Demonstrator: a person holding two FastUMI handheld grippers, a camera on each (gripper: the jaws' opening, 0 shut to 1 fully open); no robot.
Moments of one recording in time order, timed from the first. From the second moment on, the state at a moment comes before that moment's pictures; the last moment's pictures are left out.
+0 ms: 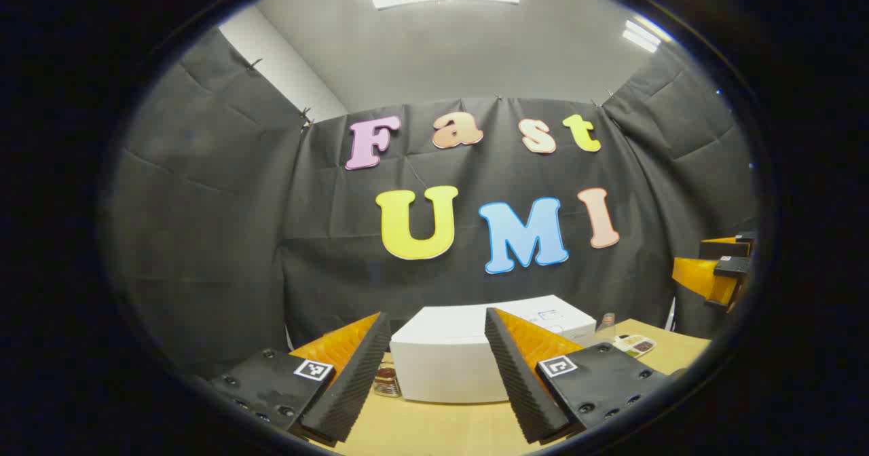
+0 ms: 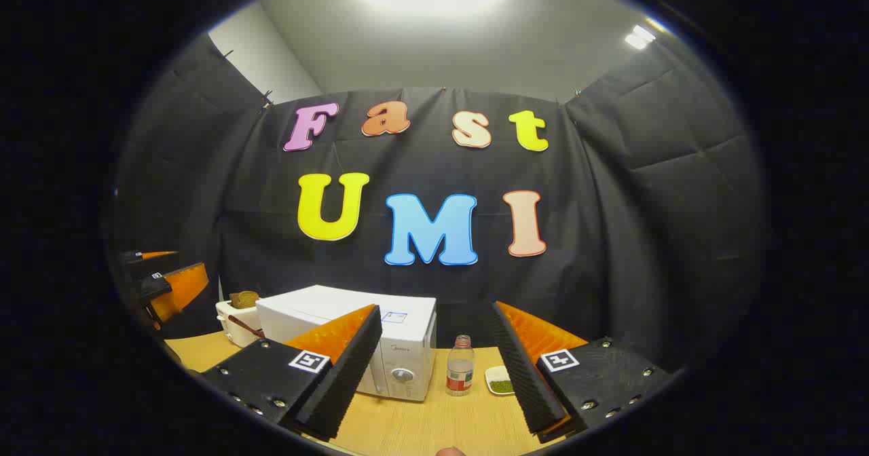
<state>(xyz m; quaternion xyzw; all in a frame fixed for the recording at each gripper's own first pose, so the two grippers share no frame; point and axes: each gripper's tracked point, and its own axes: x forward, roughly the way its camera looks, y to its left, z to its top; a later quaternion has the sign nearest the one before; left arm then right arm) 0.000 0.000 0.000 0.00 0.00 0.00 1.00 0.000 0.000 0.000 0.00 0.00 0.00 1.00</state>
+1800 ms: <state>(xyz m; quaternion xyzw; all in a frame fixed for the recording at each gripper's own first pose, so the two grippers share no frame) 0.075 -0.110 -0.075 -0.02 0.05 -0.10 0.99 -0.028 -0.061 -0.013 0.00 0.02 -0.08 1.00</state>
